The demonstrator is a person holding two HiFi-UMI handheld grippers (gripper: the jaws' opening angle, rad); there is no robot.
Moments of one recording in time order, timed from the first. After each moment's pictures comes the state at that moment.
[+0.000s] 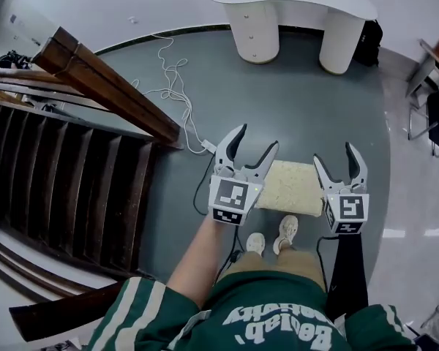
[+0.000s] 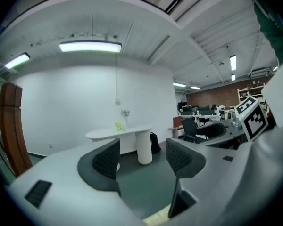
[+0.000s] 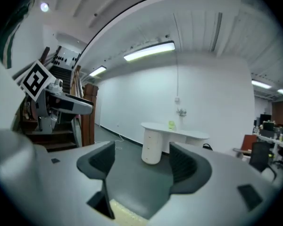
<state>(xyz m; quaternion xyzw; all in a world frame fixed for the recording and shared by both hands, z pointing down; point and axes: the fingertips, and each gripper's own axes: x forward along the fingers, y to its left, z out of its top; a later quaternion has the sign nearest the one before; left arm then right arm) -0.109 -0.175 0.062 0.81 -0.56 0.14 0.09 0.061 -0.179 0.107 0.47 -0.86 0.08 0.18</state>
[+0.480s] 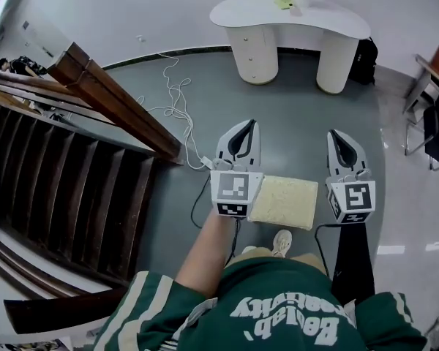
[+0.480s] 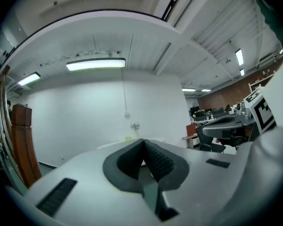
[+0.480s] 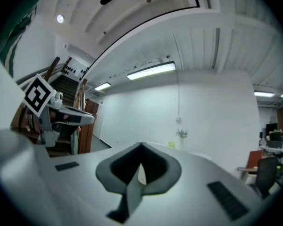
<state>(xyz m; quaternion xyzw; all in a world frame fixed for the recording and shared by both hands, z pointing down) -0.085 -0.217 -0.021 0.77 -0.63 0.11 0.02 0.090 -0.233 -0.001 0.45 -0.89 0.00 0.10</state>
